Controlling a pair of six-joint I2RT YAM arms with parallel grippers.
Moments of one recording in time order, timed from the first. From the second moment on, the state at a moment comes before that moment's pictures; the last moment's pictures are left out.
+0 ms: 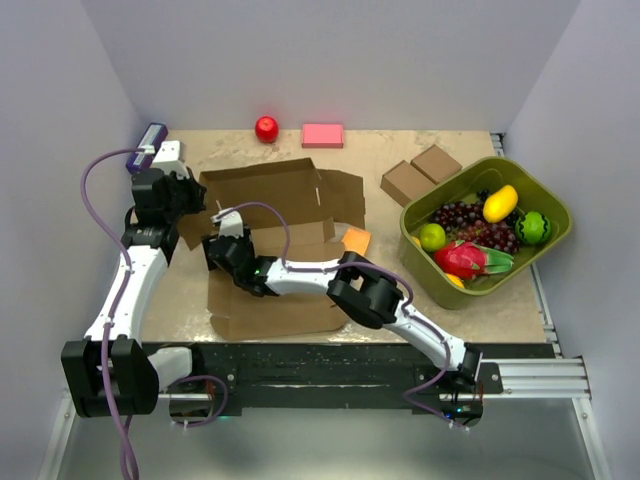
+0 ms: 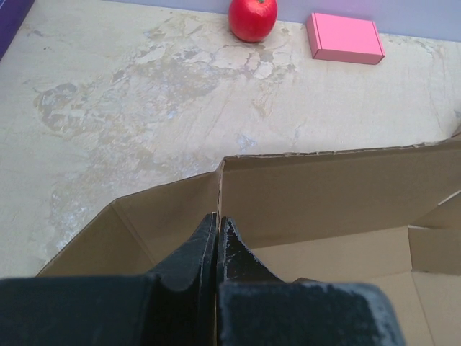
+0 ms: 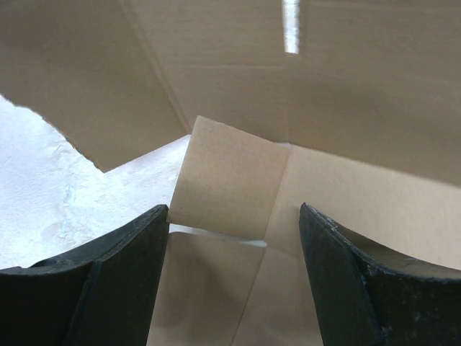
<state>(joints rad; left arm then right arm) 0.06 1.16 0.89 -0.09 0.18 -0.15 1.16 2.53 1.95 0.15 0.60 0.47</state>
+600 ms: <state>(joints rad) 0.06 1.16 0.89 -0.09 0.17 -0.15 1.10 2.36 1.69 0.21 0.60 0.55</state>
